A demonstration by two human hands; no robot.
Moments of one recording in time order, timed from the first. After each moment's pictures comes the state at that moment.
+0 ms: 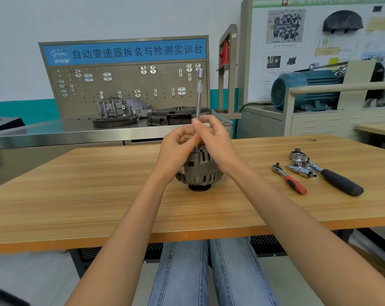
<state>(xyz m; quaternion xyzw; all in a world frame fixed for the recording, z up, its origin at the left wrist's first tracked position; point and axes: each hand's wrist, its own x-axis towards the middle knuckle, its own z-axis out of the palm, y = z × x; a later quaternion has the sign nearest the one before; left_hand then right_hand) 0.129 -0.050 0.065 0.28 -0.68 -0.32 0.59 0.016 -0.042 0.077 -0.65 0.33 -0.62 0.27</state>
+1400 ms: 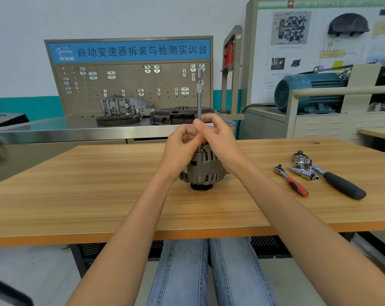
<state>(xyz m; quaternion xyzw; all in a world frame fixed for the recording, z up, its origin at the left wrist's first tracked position) 0.127 -0.050 0.065 0.30 -0.67 -0.30 0.60 0.014 -0.039 0.080 -0.66 0.33 -0.61 0.29</state>
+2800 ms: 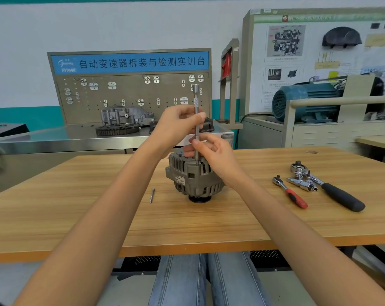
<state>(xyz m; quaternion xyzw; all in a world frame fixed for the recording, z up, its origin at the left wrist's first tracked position) 0.131 -0.038 0.143 0.36 -0.72 -0.27 0.53 0.009 -0.040 0.077 -0.68 0.29 -0.59 0.33</state>
